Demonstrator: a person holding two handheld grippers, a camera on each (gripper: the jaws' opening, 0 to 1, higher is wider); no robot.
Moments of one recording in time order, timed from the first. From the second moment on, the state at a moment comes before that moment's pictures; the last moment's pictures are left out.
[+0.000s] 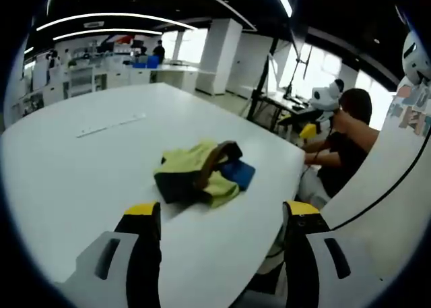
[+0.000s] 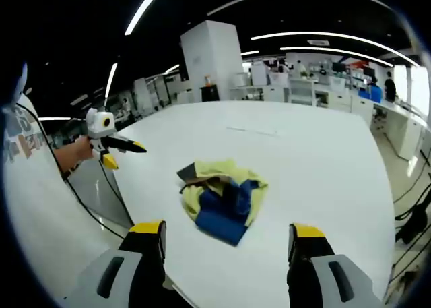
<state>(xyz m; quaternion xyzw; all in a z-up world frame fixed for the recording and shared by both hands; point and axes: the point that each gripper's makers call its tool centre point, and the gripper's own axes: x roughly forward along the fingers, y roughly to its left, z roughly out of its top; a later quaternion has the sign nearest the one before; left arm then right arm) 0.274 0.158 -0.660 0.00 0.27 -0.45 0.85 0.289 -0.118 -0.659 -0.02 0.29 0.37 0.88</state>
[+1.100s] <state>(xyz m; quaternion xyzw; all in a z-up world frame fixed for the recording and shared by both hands) 0.270 0.166 -0.677 0.03 0.29 -0.44 0.85 0.285 -0.114 -0.665 -0.02 0.30 0.37 0.88</state>
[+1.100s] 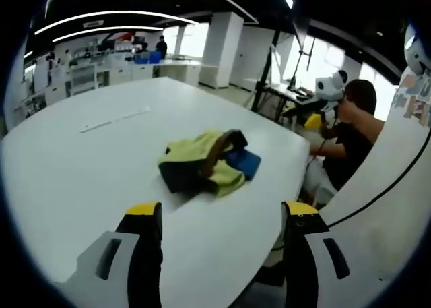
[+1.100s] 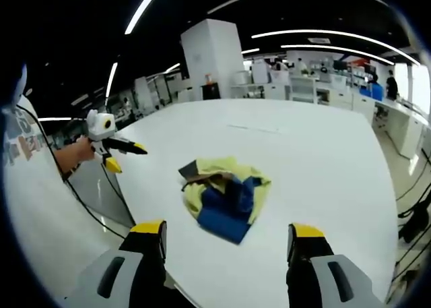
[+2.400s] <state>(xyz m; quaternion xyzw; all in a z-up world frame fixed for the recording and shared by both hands) 0.296 0.160 -0.687 0.05 0.28 -0.44 0.85 0.301 -0.102 -0.681 -0.01 0.31 0.38 0.87</state>
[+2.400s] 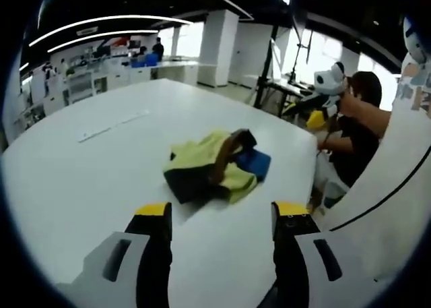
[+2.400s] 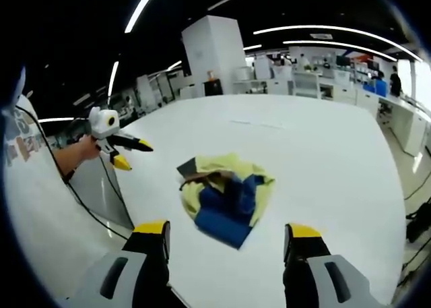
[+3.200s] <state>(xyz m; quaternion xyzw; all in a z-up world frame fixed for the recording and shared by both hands) 0.309 0.152 -0.706 0.07 0.28 -0.44 0.85 0.311 -0.081 -0.691 0.00 0.31 0.40 0.86</state>
